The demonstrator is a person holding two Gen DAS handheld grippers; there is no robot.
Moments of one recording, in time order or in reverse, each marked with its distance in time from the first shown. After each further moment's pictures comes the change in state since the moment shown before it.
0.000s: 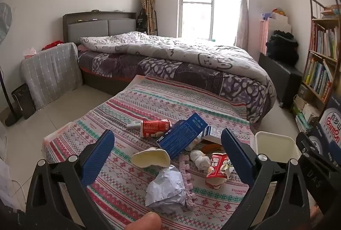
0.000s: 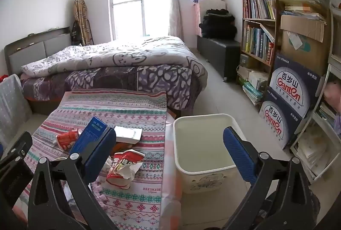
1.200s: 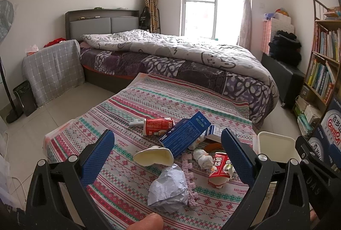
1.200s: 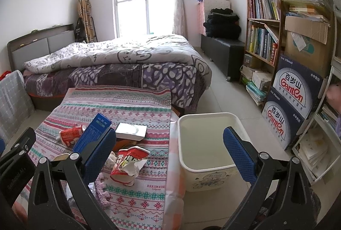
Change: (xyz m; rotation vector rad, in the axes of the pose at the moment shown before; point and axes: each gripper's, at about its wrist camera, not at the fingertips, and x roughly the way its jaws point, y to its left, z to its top) left arm 0.004 0.007 -0.005 -0.016 0.016 0.004; right arm 0.000 0.010 -0.006 -0.021 0.019 0.019
